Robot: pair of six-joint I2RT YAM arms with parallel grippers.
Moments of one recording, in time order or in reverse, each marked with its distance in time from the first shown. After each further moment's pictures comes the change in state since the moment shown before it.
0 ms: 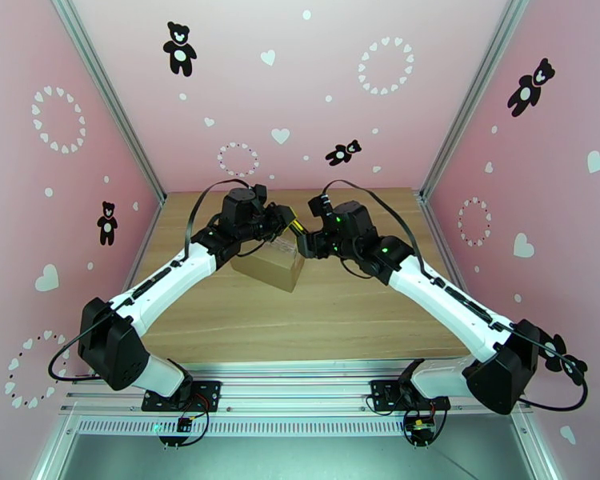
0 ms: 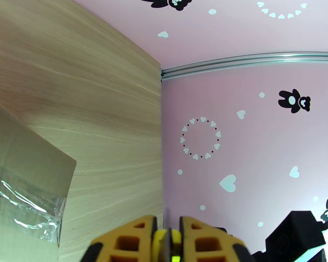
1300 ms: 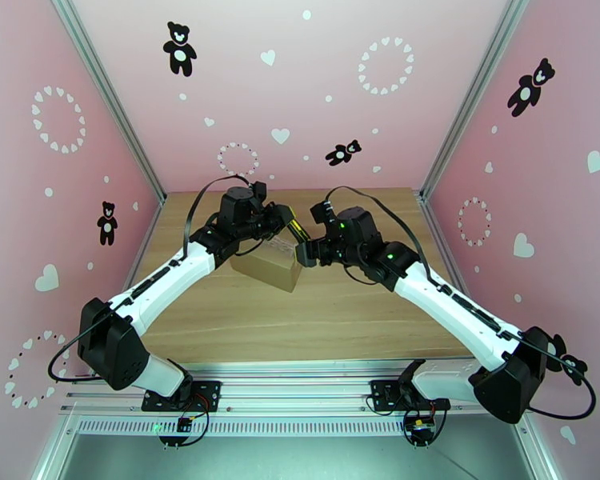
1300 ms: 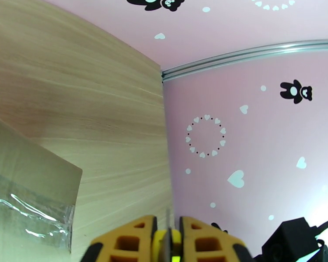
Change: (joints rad) left arm 0.014 0.000 -0.001 -0.004 0.013 0.074; right arm 0.005 -0.056 -0.053 -0.009 -0.068 0.044
